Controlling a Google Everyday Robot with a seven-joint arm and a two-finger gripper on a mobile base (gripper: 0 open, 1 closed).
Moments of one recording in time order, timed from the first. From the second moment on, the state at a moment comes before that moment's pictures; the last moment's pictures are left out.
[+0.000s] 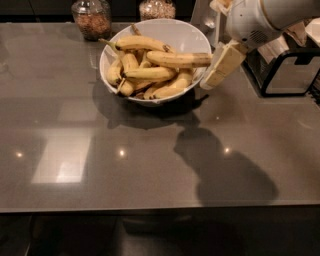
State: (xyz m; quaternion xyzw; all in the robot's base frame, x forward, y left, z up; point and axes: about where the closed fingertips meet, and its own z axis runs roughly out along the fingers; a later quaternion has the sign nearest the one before) arm 0.584 -0.107 0.999 -0.64 0.66 0.00 0.40
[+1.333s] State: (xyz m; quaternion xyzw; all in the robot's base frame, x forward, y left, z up) arm 0.643 -0.071 0.946 -0.67 0.66 0.00 0.35
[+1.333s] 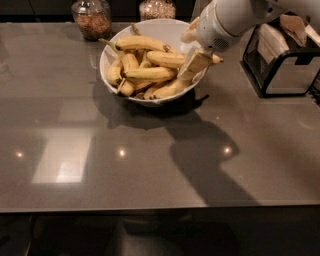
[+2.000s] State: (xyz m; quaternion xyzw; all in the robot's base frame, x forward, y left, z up) arm 0.649 -0.068 0.930 -0.67 0.66 -0.01 0.33
